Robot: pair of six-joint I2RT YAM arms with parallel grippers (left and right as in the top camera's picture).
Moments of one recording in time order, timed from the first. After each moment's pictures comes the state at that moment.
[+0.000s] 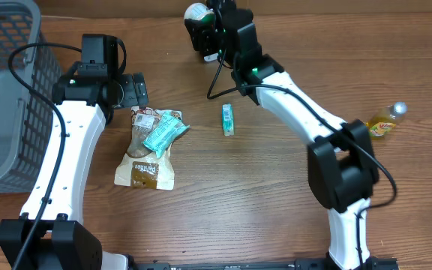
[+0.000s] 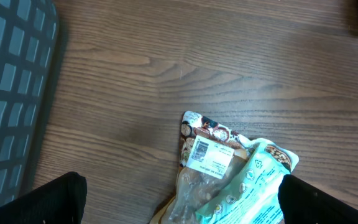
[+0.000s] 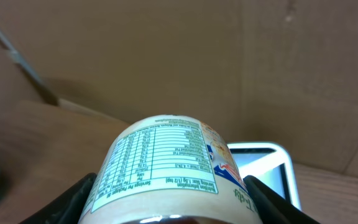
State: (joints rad) left arm -0.05 1.62 1.45 -0.89 -0.17 -0.23; right arm 0.49 2.19 1.75 0.16 -0.01 0.21
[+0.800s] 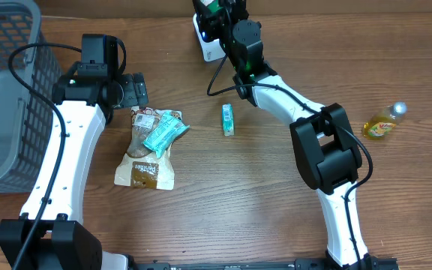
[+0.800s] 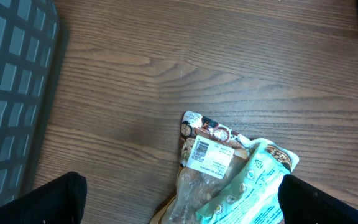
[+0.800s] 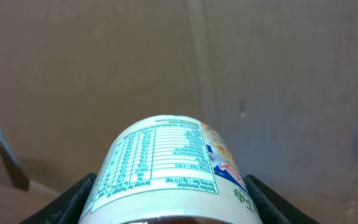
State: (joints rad) left arm -0.05 1.62 1.45 -0.89 -0.17 -0.23; right arm 0.44 2.35 1.75 0.71 0.06 0.17
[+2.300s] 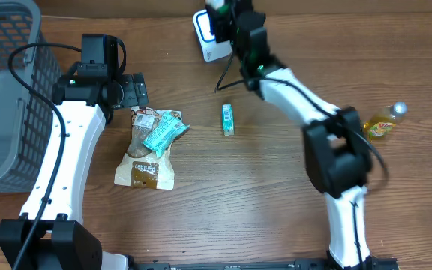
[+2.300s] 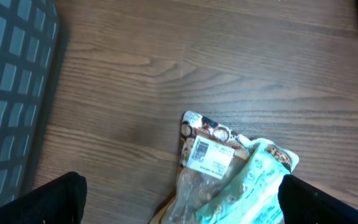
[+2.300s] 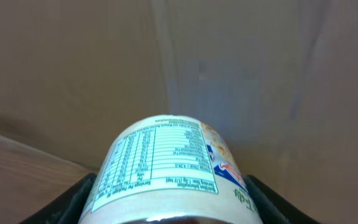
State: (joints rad) left arm -0.05 1.62 1.45 -0.89 -0.17 -0.23; right arm 0.41 2.21 1.78 0.27 0.09 0.13
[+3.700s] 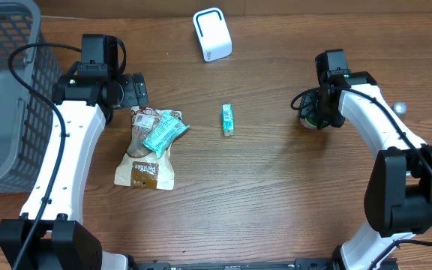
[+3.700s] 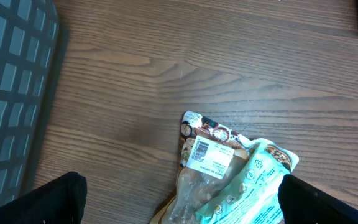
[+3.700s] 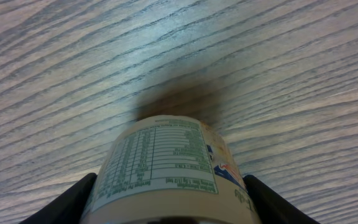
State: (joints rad) left arm -0.05 1.62 1.45 -0.89 -0.17 -0.23; right arm 0.09 1.87 1.35 -0.83 0.09 0.38
